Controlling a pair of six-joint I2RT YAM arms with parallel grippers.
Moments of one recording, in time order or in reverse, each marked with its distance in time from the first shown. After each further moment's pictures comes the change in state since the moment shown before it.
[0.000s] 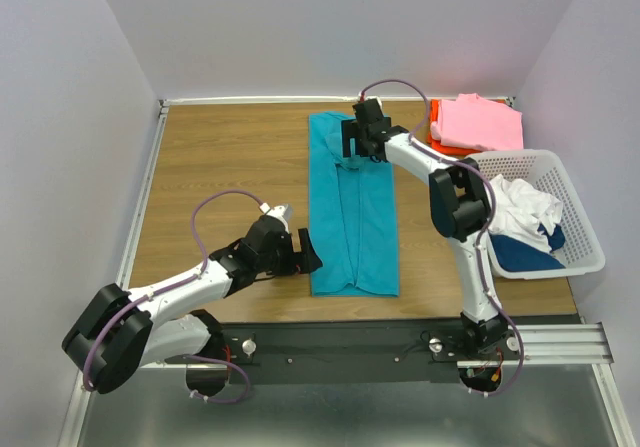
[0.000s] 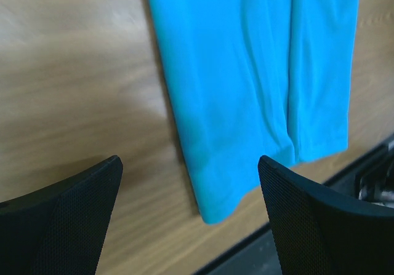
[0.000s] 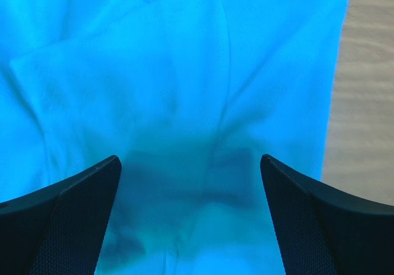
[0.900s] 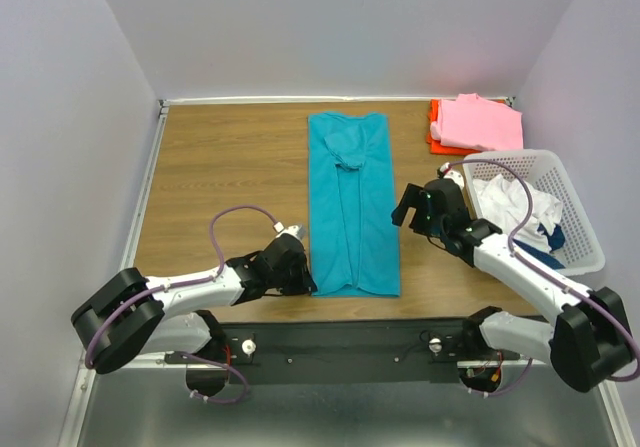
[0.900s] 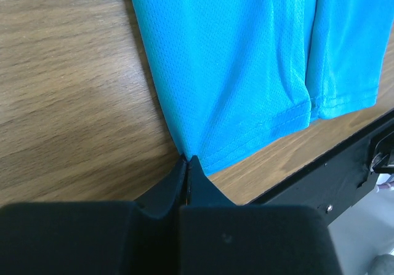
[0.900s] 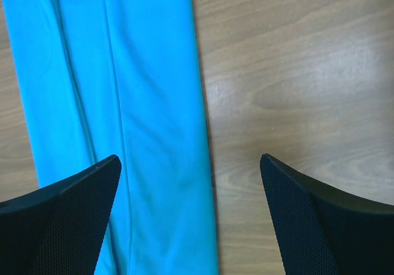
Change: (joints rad) left arm -0.236 0.078 -0.043 0.001 -0.039 -0.179; right arm 0.003 -1.202 -1.239 0.075 -0.037 0.405
